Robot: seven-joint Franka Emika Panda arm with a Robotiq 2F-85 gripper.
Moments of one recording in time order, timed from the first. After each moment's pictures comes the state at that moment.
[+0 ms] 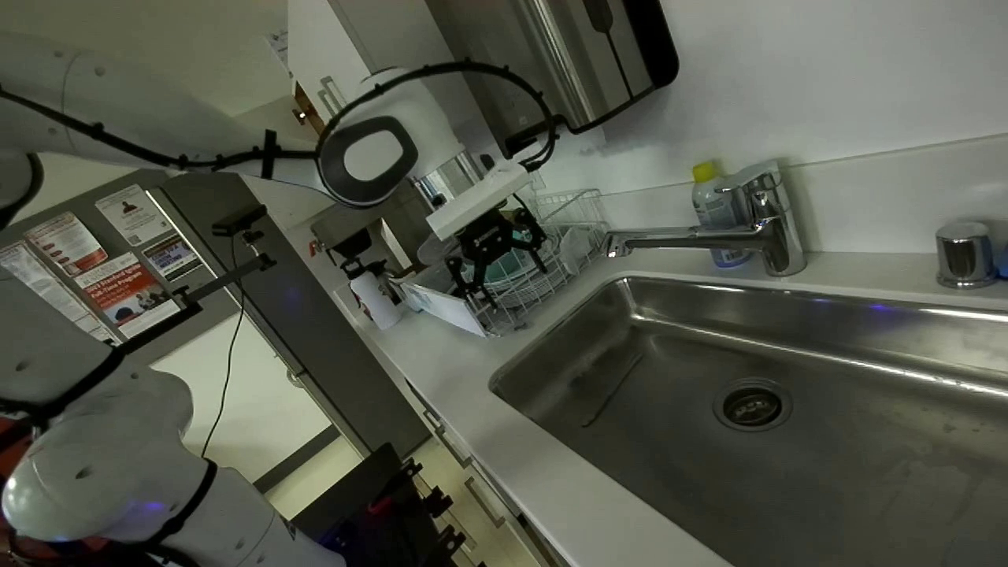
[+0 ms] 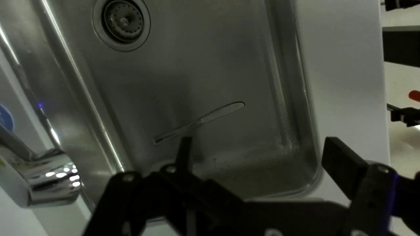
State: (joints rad) arm -0.06 -0.09 -0.08 -2.38 -0.03 2.37 -1.41
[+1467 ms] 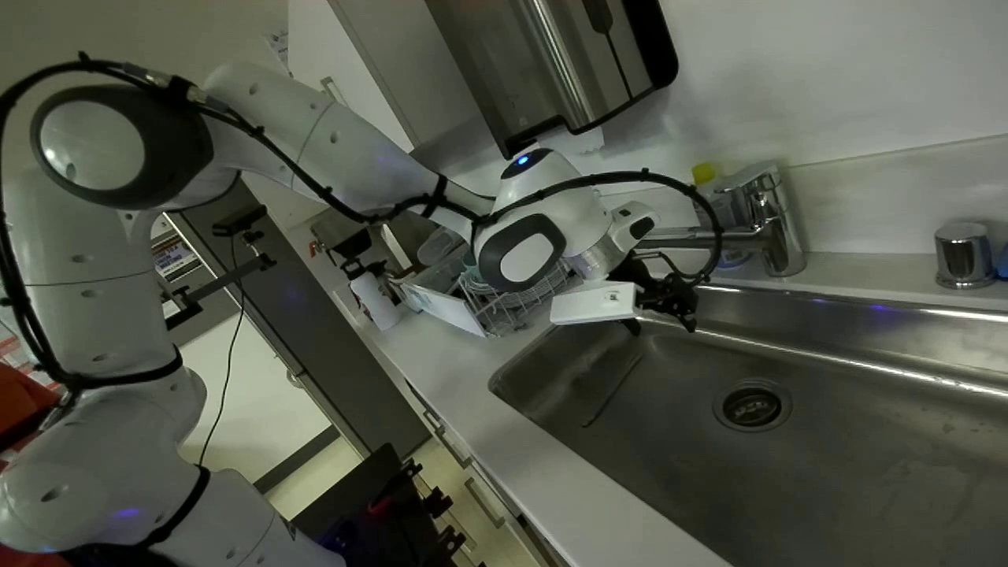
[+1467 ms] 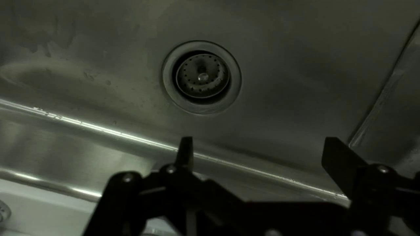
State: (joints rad) arm -0.27 0.52 -0.01 -2.07 0.19 2.86 -0.76
